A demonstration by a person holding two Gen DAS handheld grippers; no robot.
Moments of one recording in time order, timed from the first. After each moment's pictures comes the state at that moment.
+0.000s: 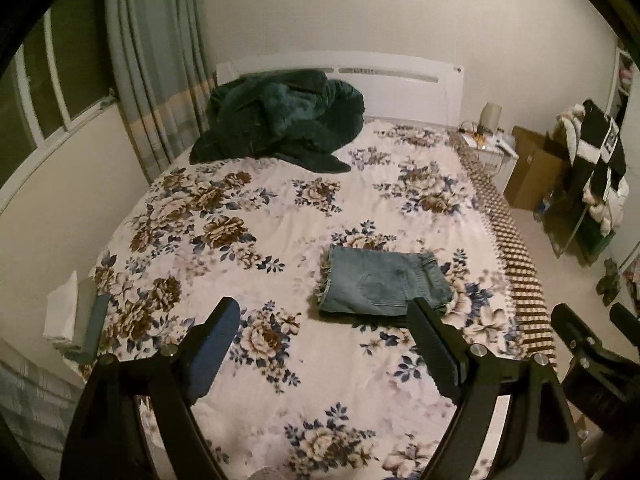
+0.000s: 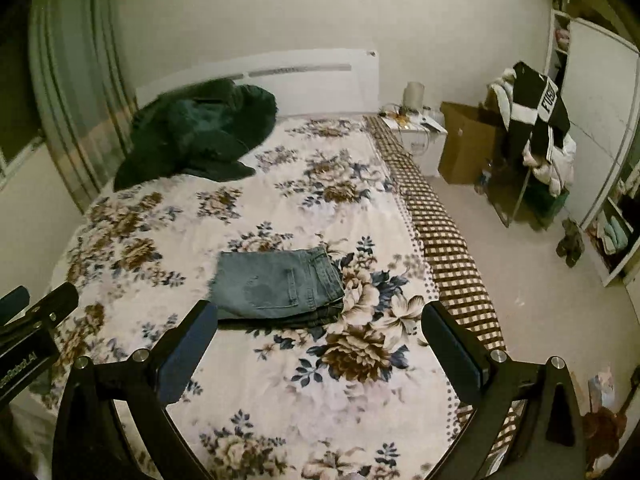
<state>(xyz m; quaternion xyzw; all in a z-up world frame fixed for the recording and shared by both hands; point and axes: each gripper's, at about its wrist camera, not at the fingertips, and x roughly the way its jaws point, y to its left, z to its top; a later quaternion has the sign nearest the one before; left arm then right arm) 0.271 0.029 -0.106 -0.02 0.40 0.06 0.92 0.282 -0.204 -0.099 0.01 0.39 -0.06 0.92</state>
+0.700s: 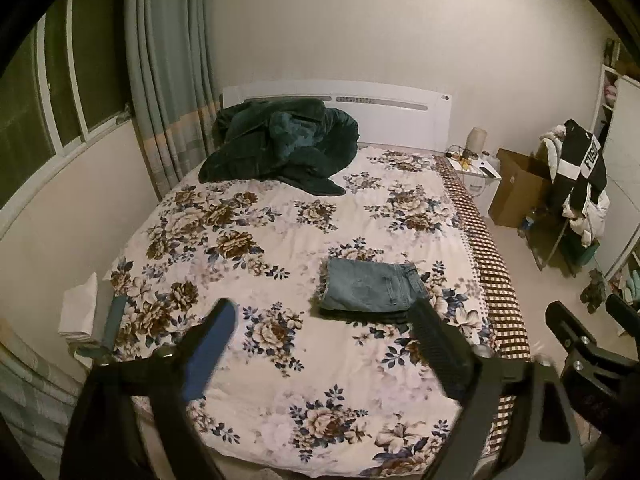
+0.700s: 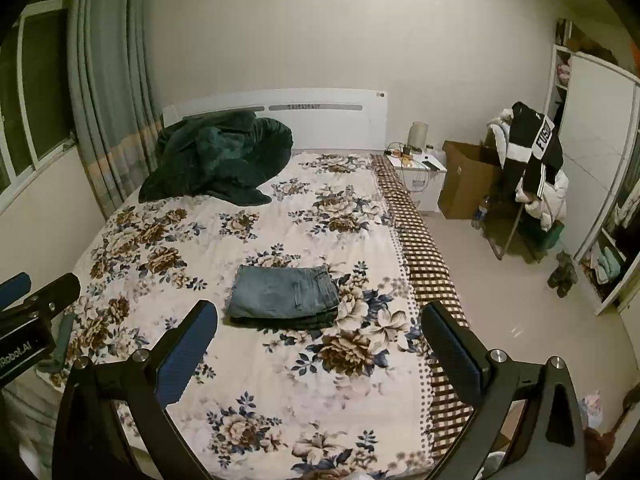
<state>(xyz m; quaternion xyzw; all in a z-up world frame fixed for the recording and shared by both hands) 0.176 0.035 -0.038 -0.03 0.36 0.05 0.93 0.138 -0.184 0.024 -0.02 0.34 -0.05 0.94</state>
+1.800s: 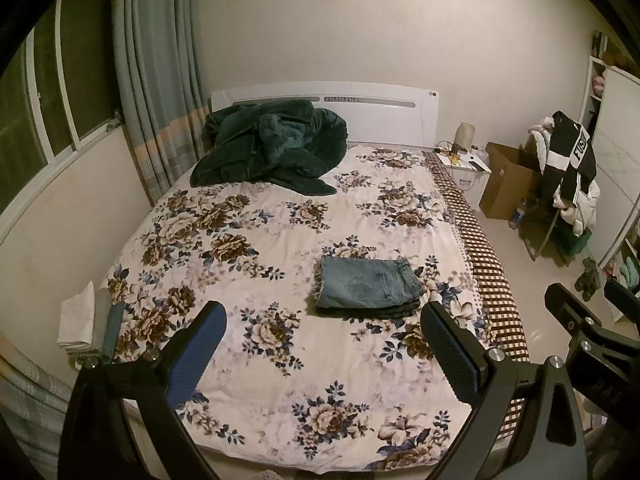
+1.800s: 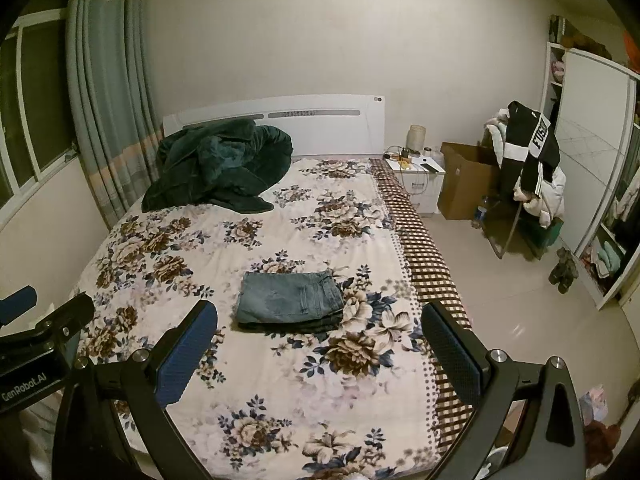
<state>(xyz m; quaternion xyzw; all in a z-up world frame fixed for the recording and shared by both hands) 0.163 0.036 -0.029 -0.01 0.36 0.03 0.93 0.135 -0.171 0.040 -0.01 0.34 -0.05 0.94</state>
